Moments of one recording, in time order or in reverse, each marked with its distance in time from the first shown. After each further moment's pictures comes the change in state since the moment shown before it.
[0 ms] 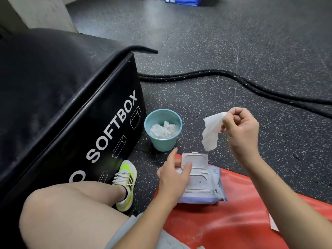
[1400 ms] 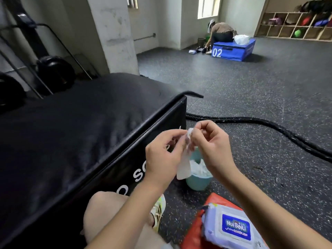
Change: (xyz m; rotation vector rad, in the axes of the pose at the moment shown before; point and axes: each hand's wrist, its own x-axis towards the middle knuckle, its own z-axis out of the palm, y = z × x) left_hand -0.013 0.123 -0.199 -0.143 0.503 0.575; right_hand -0.059 -0.137 0.149 0.343 -0.551 -0.146
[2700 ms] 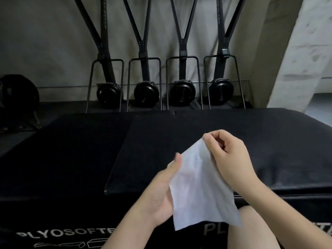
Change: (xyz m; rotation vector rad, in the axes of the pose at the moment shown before) left_hand -0.160 0.077 -0.348 -0.678 0.442 -0.567; right_hand -0.103 -0.102 0.336 -0.079 -0.798 -0.201
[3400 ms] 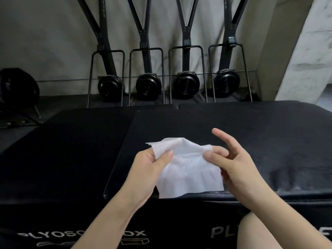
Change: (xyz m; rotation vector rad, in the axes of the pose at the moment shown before) left_hand 0.025 0.041 -0.041 0.502 0.224 0.352; right_hand 0.014 0.044 0.024 0.706 -0.197 0.351
